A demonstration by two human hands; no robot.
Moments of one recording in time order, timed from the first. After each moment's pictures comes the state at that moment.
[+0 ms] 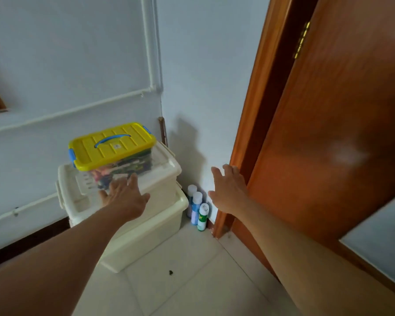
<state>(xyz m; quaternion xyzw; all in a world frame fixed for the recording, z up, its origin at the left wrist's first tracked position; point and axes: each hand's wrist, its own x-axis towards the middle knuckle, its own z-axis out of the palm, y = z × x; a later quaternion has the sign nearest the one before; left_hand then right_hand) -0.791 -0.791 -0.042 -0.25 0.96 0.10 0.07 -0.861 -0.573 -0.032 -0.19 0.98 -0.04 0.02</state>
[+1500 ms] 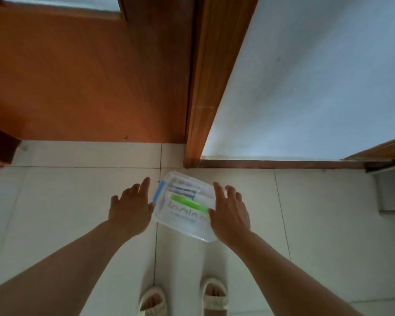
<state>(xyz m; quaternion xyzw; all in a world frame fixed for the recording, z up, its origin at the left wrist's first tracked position) -0.622 -0.171 -0.518 0.30 0.91 -0.07 0.29 -0.477 -0.026 -0.506 0.37 0.88 -0.22 0.18</state>
